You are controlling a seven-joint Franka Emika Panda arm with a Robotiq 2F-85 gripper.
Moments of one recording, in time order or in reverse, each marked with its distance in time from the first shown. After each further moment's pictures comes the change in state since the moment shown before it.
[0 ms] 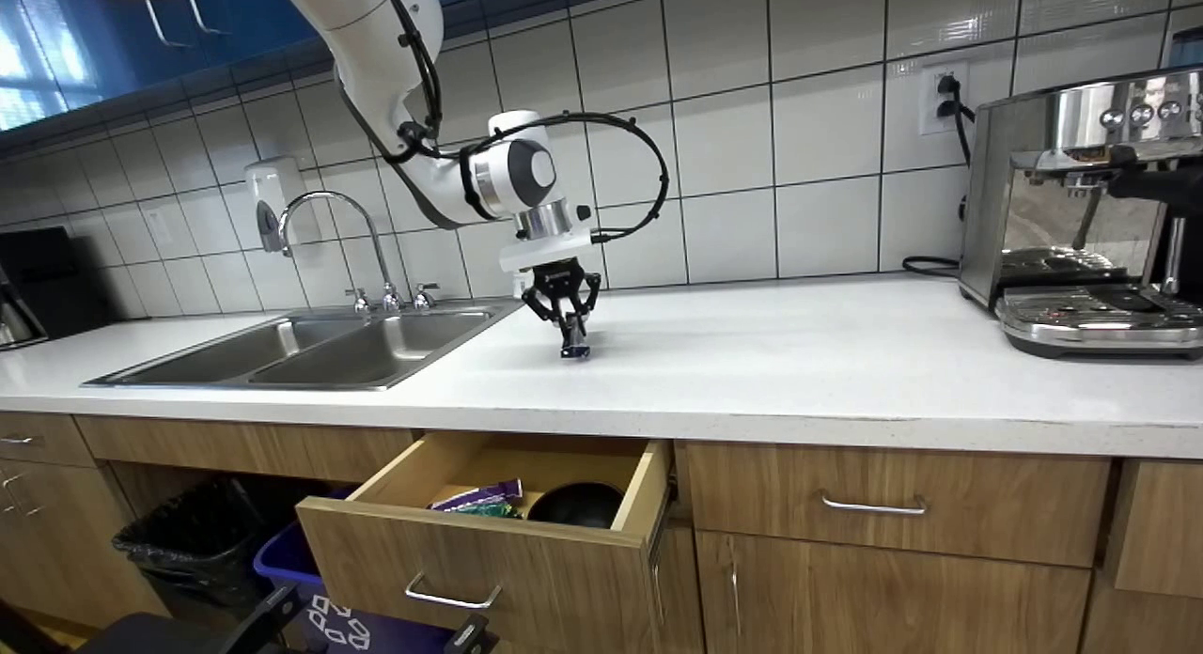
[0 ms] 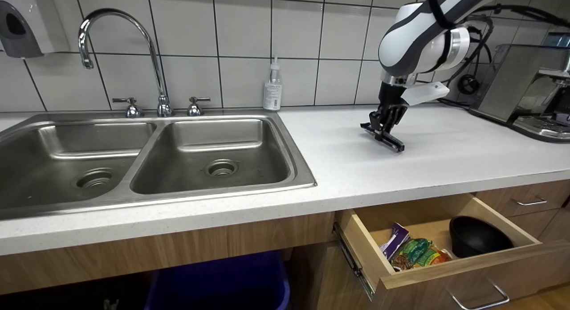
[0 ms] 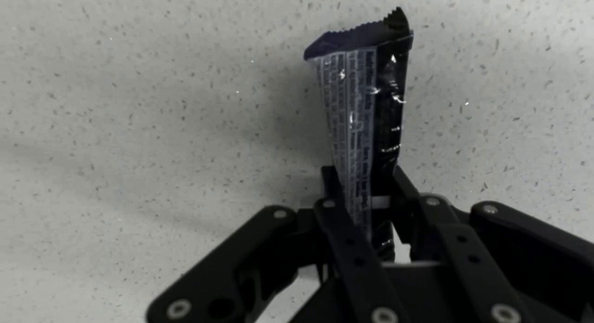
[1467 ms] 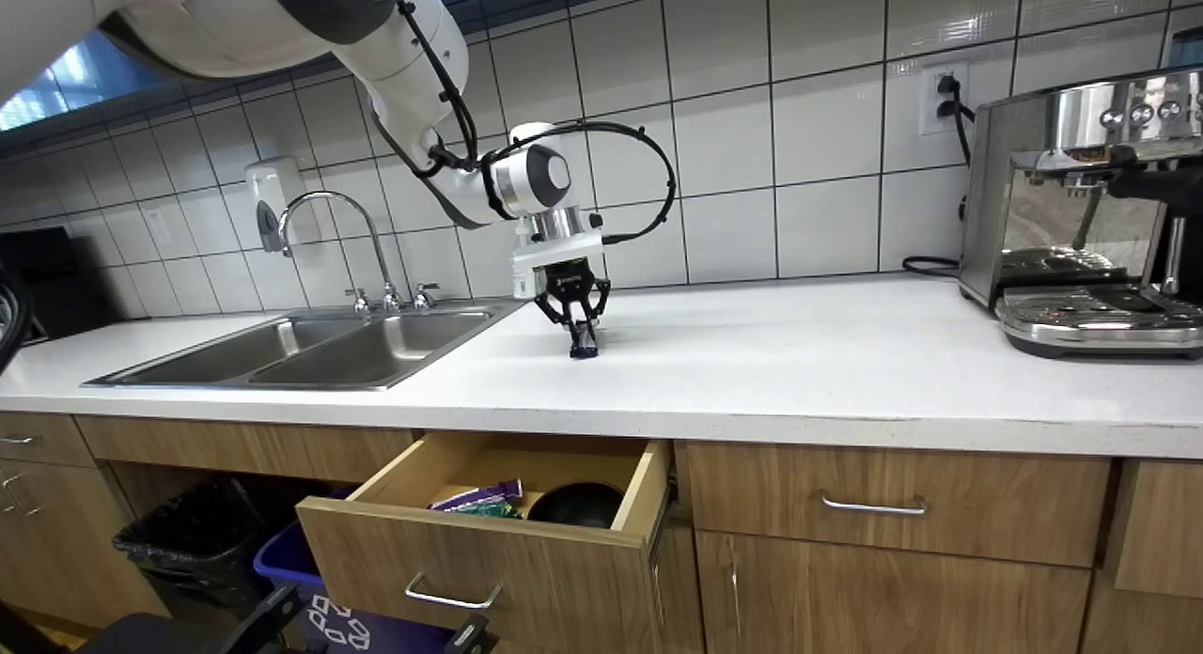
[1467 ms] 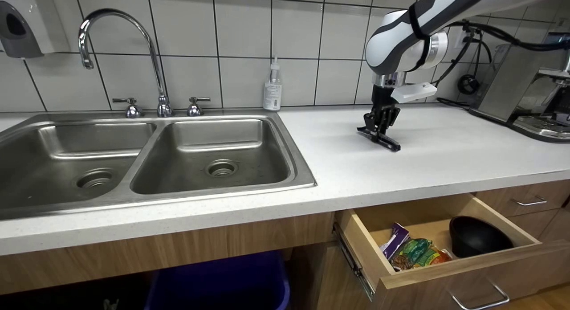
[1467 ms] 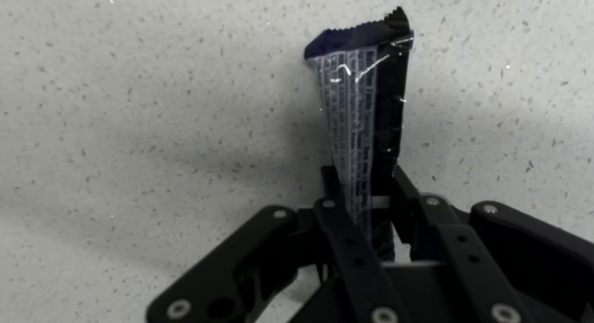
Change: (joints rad) arm -0.001 0.178 0.000 0.302 0.000 -0.226 -0.002
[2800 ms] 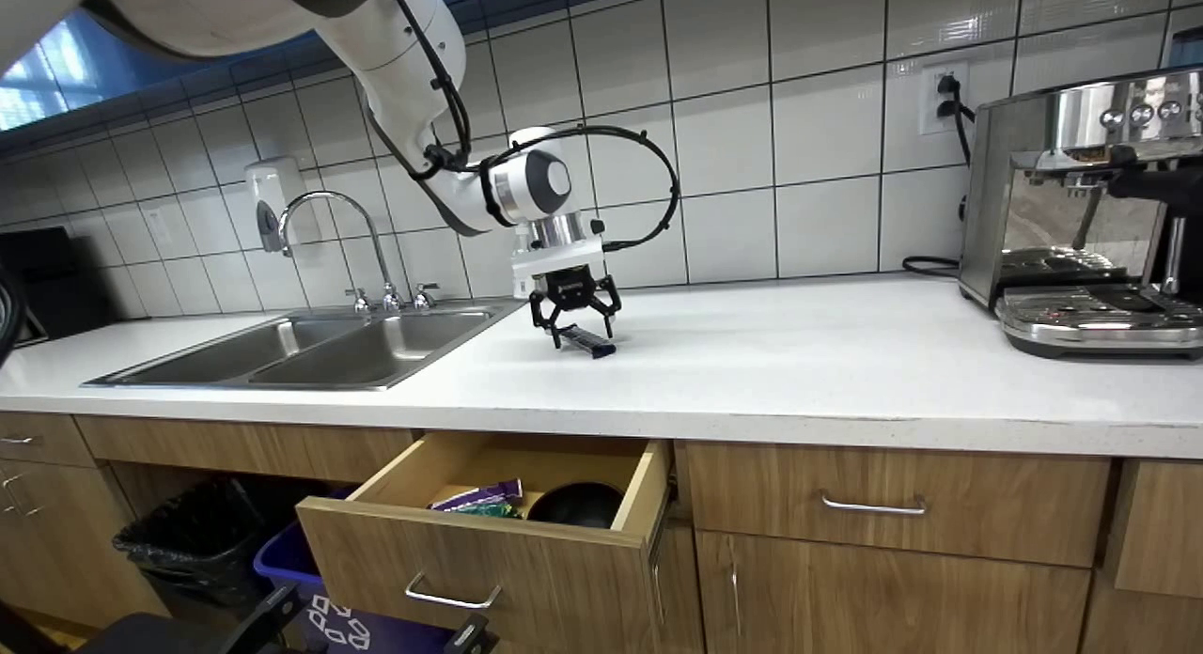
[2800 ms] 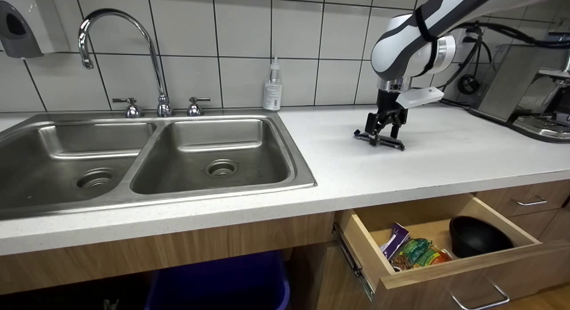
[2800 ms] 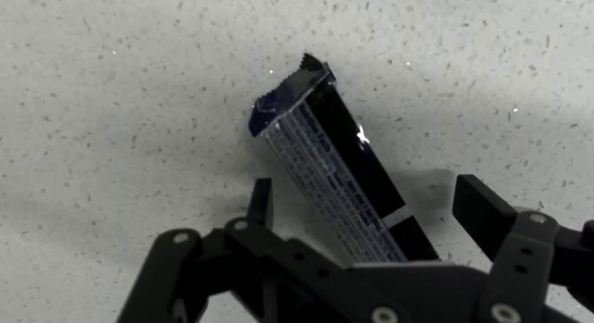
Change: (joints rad) arm 0.001 -0.046 -0.014 -0.108 0.000 0.059 0.019
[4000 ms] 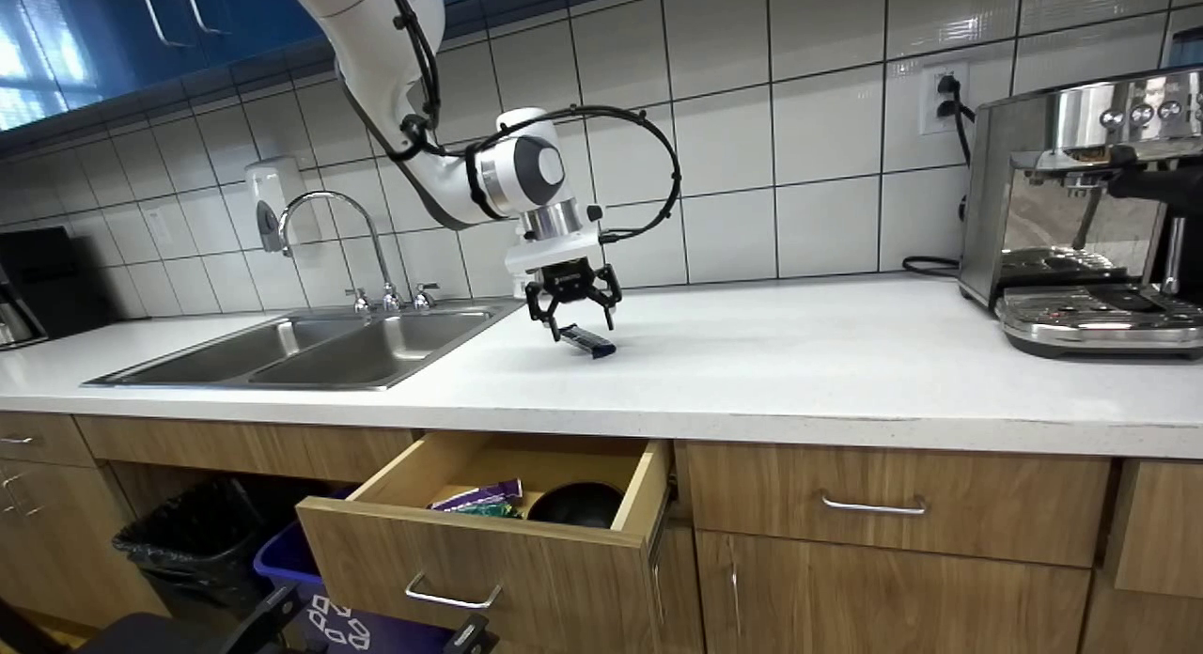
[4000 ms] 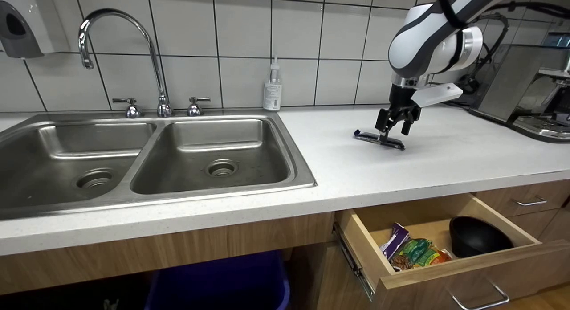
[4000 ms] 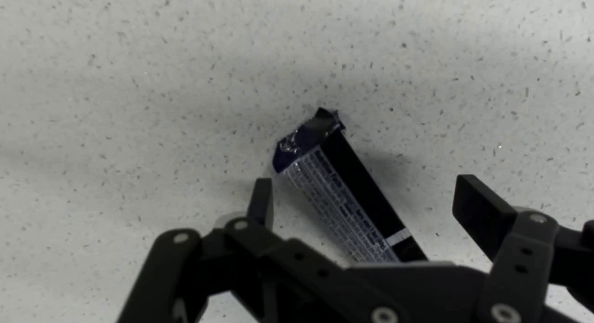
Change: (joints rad) arm 0.002 -0.162 -0.024 -0.248 0.000 0.162 0.016
